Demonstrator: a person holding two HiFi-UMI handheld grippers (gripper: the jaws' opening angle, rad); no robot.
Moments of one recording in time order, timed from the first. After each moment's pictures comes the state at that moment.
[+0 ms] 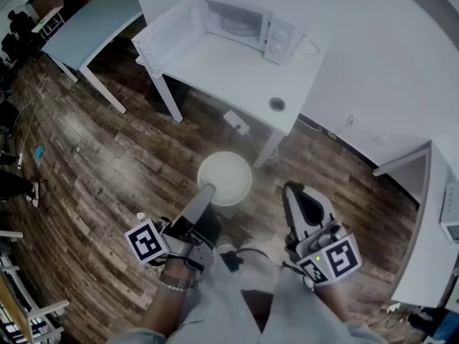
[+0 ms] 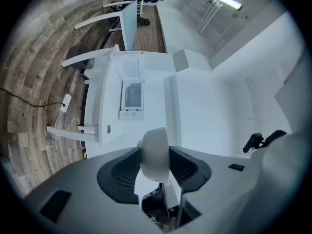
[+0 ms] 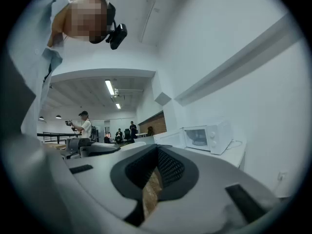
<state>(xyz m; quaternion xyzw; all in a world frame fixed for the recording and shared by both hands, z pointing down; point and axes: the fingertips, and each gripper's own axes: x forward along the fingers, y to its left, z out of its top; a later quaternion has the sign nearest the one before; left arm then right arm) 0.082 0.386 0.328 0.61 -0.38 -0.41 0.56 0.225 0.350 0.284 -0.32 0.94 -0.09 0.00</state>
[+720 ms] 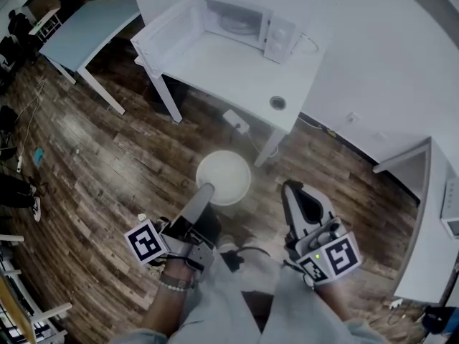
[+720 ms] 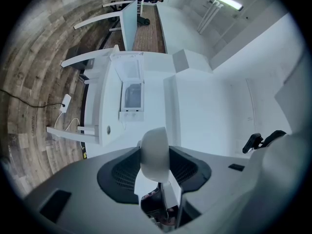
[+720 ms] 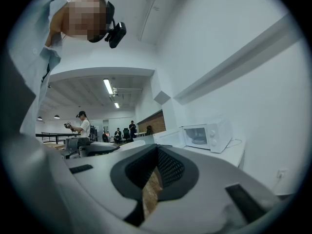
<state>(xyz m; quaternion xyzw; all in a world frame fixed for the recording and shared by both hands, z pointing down) 0.071 0.386 0.327 0.62 -0.38 -0.41 0.55 0.213 0.350 0.286 -0.33 0.94 -0.10 0.00</state>
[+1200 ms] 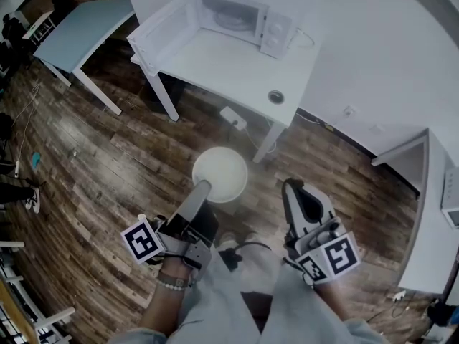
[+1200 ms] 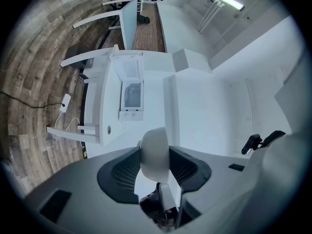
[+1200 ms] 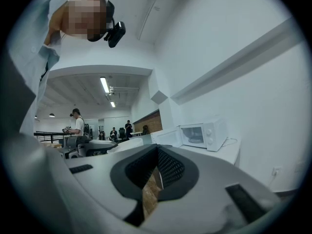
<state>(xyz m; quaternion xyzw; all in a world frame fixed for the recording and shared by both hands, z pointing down) 0.059 0.392 0.328 0.62 -0.37 -0.41 0.56 0.211 0.362 0.292 -0.35 0.93 -0.10 0.00</state>
